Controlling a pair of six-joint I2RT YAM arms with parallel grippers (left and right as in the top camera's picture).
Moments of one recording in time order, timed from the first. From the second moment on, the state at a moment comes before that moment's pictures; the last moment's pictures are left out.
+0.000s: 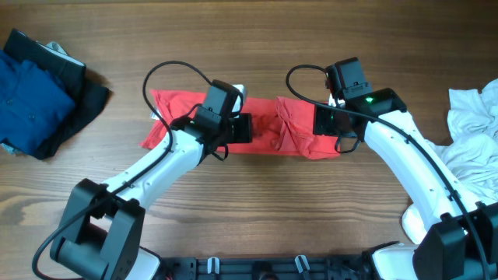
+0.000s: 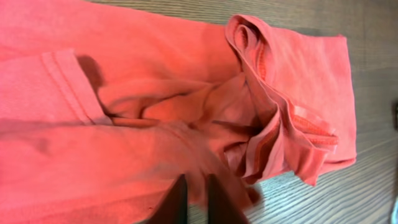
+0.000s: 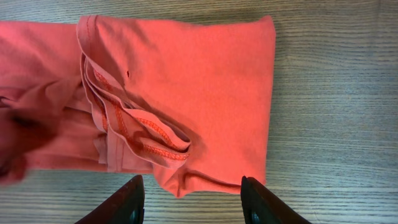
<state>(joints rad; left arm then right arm) -0.50 1.64 0.97 -0.31 0.24 -0.50 0.30 1.55 1.17 -0.88 0.03 0.36</state>
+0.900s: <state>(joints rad) 0.14 1.66 0.97 -0.40 0.32 -0.28 0.30 1.55 1.17 -0.91 0.03 0.36</state>
